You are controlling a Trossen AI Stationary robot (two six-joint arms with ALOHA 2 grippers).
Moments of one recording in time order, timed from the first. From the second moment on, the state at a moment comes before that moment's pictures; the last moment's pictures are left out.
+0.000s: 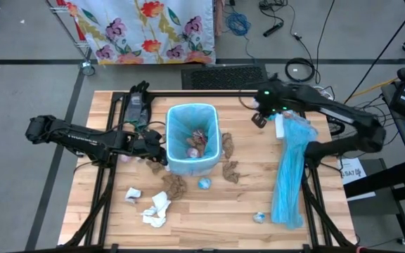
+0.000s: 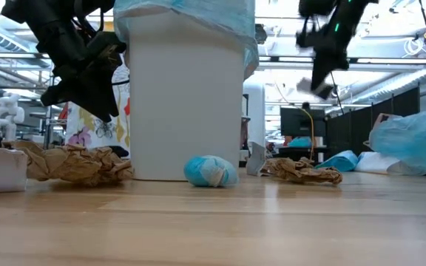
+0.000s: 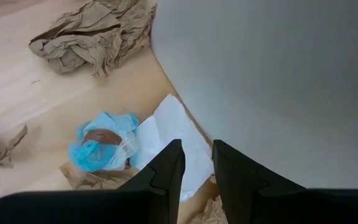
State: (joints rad) left arm -0.07 1.08 0.63 -0.51 -0.21 -1.09; right arm -0.51 1.20 1.18 -0.99 0.11 0.11
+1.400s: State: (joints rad) left arm -0.07 1.08 0.63 -0.48 -0.16 -1.07; right arm 0.01 1.43 1.37 -0.24 0.07 0.16
